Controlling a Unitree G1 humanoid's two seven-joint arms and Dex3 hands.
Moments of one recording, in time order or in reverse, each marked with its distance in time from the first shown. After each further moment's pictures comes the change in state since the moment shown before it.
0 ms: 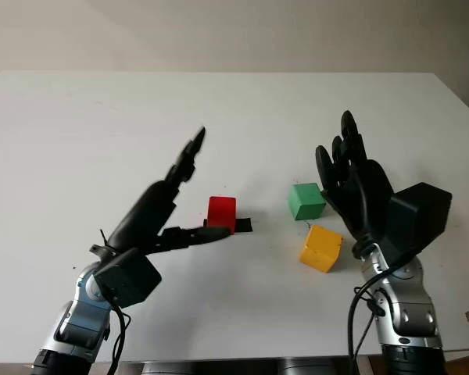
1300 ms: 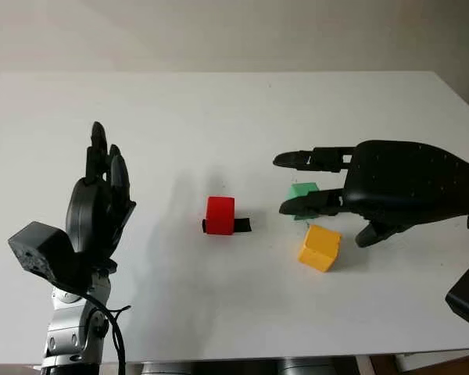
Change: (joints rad) left arm 0.037 -0.165 0.229 -0.056 -0.400 0.296 -0.053; right arm -0.295 -0.821 0.193 0.178 -0.546 -1.145 0.422
